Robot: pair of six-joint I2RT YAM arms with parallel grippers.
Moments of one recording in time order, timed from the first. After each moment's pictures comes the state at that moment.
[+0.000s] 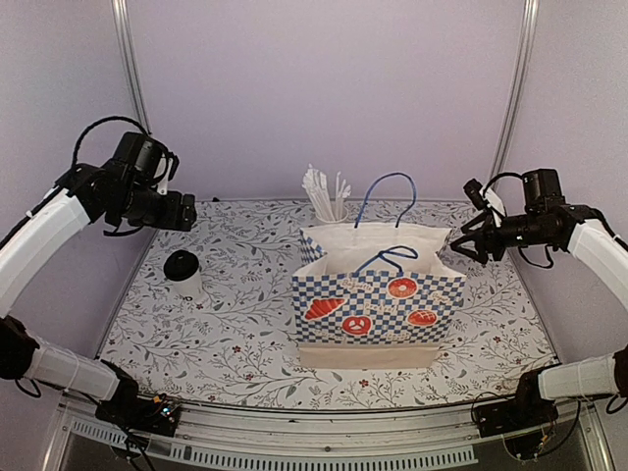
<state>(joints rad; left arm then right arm) -0.47 1.26 1.40 -0.94 -0.32 -0.22 0.10 1.16 1.01 -0.62 -0.66 -0.51</state>
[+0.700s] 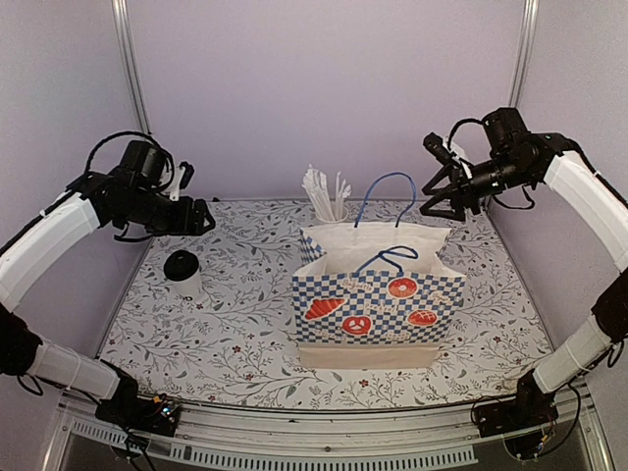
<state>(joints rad) -0.37 1.29 1.29 -0.83 0.03 -0.26 0.30 1.47 1.64 -0.99 -0.74 -0.68</state>
